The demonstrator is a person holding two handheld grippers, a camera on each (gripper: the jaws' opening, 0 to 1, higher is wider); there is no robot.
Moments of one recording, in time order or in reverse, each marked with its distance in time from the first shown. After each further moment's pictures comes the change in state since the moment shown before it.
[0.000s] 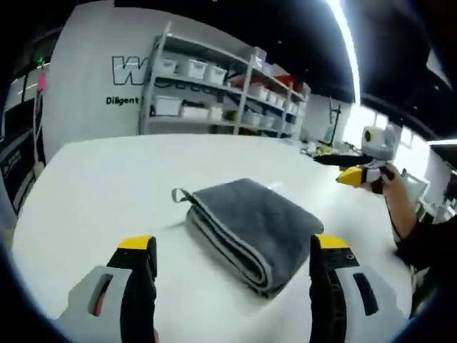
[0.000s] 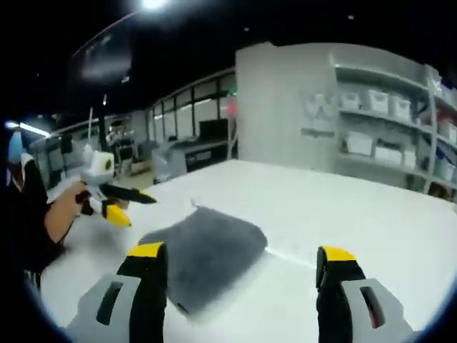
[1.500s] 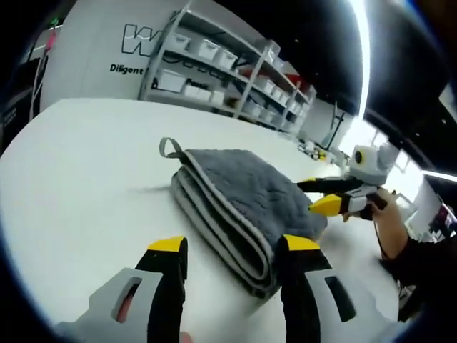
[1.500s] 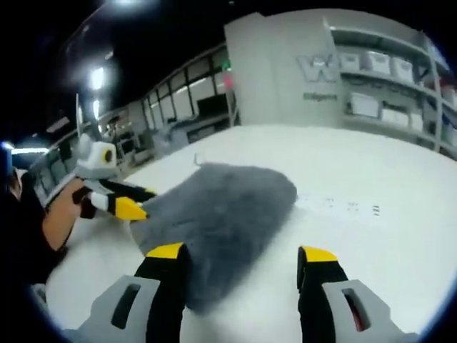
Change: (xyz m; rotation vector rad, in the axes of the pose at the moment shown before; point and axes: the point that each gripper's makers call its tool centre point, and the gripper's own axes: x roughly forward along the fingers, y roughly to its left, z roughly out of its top) left arm 0.032 -0.009 -0.039 -0.155 0.056 -0.057; right arm 0.063 0.011 -0.069 0.126 0.170 0.042
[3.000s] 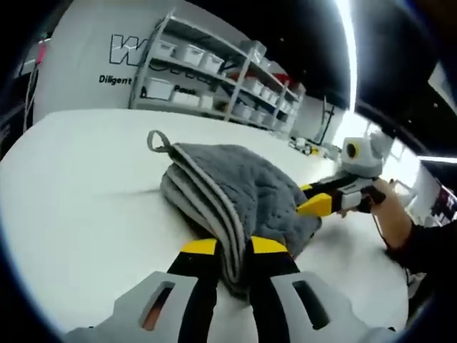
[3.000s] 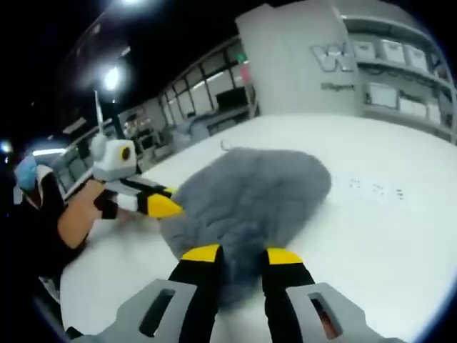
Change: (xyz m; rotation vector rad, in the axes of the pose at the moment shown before) left arm -0.002 -0.037 -0.019 0.084 -0.032 -0.027; right arm -0.017 0.032 -0.017 0.006 0.023 0.136
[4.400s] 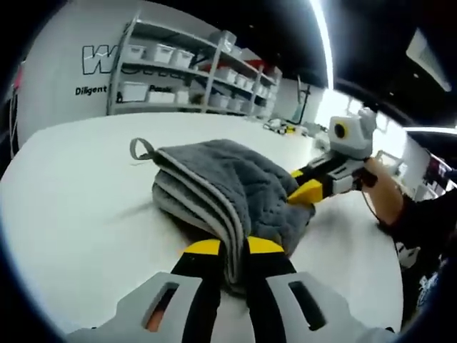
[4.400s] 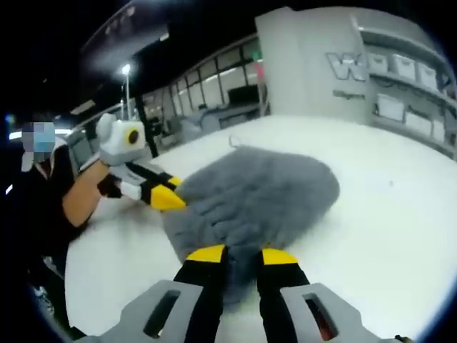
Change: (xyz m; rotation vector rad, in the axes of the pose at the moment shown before) left arm -0.034 -0.059 -0.035 0.122 0.069 -0.075; right arm -0.053 0.047 -0.042 -0.095 0.019 0.012
